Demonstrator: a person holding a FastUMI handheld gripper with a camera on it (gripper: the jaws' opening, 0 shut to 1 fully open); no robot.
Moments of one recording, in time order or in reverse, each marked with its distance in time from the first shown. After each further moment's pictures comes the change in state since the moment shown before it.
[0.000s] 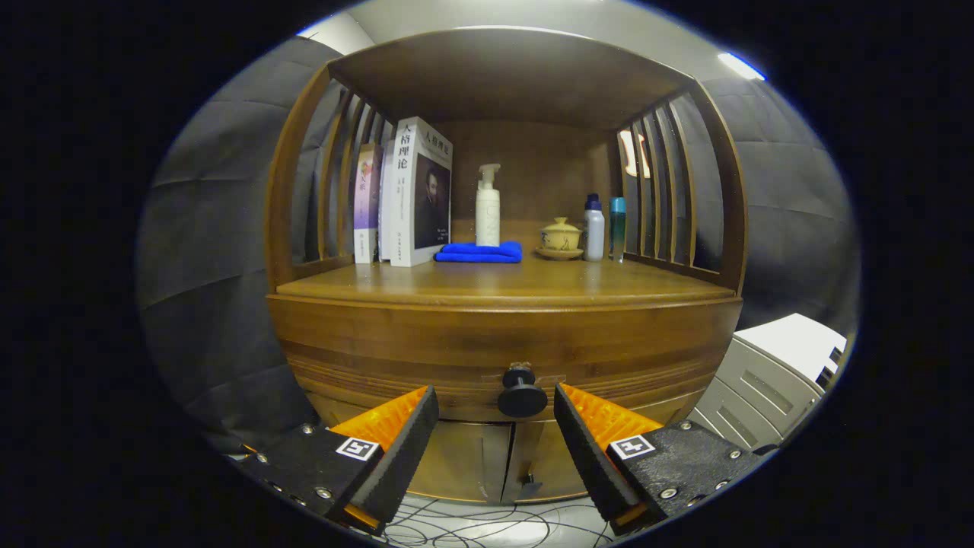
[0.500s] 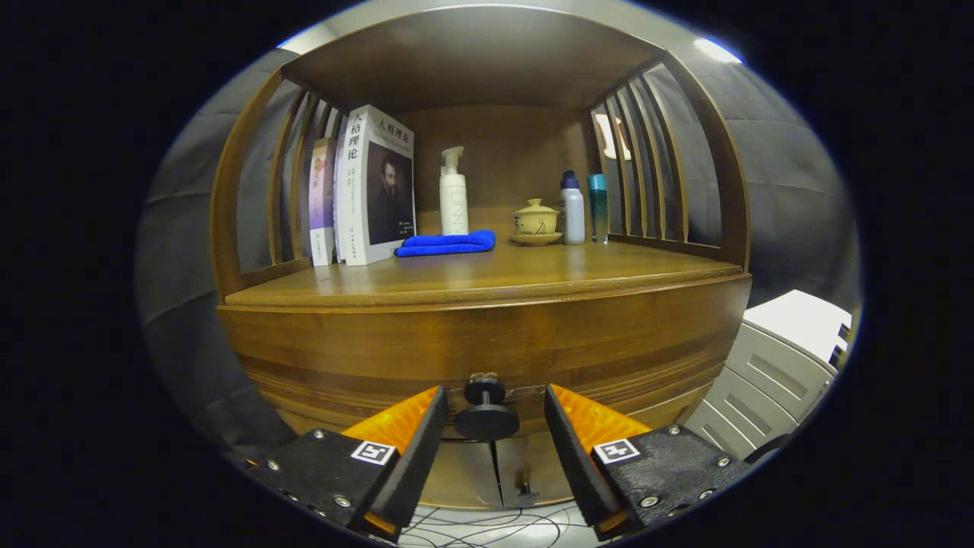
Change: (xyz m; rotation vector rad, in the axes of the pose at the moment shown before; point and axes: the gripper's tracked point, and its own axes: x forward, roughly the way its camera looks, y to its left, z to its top) arm 0.045 -0.020 -0.010 0.083 0.028 -0.020
